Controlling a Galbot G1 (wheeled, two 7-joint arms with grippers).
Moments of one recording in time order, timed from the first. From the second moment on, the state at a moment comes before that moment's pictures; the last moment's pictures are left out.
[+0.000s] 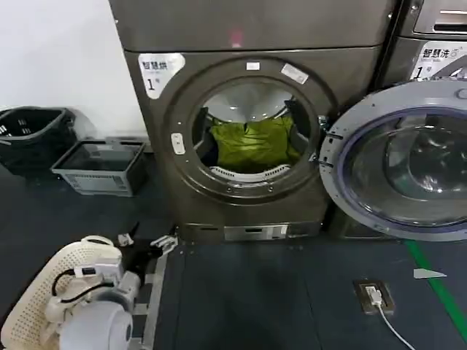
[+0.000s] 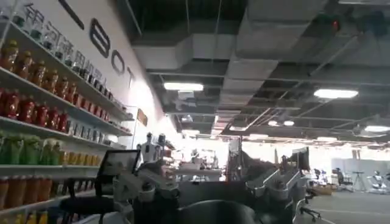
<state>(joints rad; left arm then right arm) 1.31 -1.50 -0.58 -2.28 0.02 0.74 0.10 -1.57 1.04 2.33 1.60 0.41 -0.24 0.01</state>
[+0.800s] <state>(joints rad) 1.29 -1.51 -0.57 -2.27 0.01 0.74 0.10 -1.57 1.05 2.32 1.58 0.41 -0.23 0.03</state>
